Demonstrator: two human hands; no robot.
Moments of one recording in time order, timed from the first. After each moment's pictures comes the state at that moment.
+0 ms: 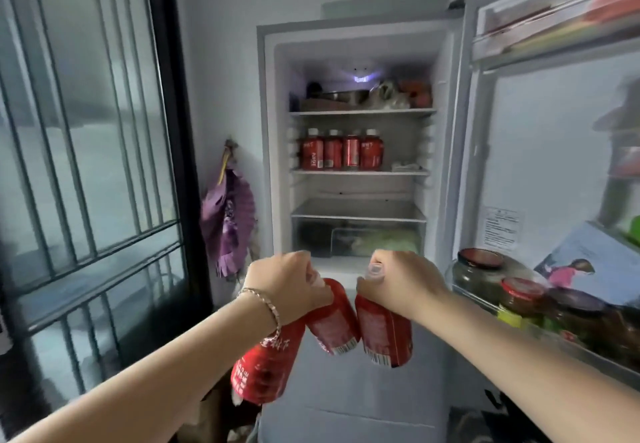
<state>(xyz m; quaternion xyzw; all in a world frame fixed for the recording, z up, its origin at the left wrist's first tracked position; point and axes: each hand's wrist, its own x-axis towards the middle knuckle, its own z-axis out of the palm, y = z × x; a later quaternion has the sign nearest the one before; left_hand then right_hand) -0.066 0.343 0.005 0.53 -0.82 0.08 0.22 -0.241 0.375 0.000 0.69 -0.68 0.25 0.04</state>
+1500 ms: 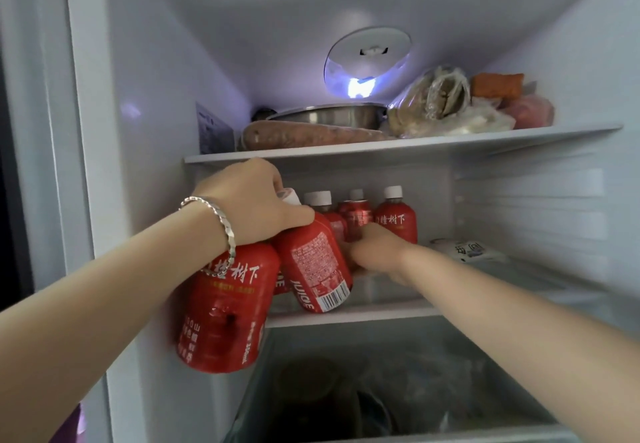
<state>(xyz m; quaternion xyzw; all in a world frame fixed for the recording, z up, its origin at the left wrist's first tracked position) -0.187 -0.180 0.188 0.44 -0.83 0.11 0.33 -0.370 -0.189 0.117 0.59 -0.61 0.46 -0.26</state>
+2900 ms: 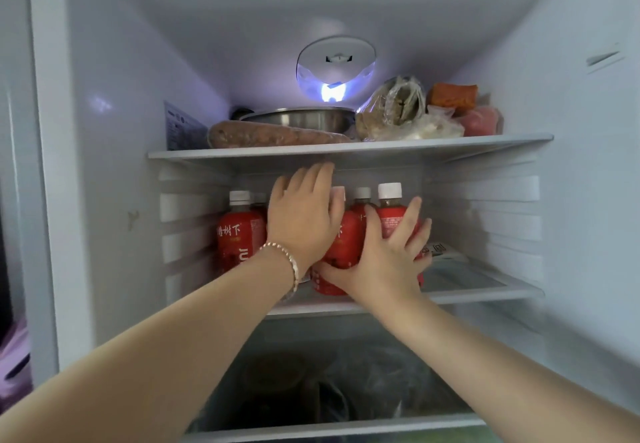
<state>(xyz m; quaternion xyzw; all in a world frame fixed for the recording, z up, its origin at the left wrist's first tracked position) -0.300 -0.203 0.129 0.28 -0.77 0.27 0.51 -0.383 -0.132 0.079 0.49 -0.75 0.41 0.15</state>
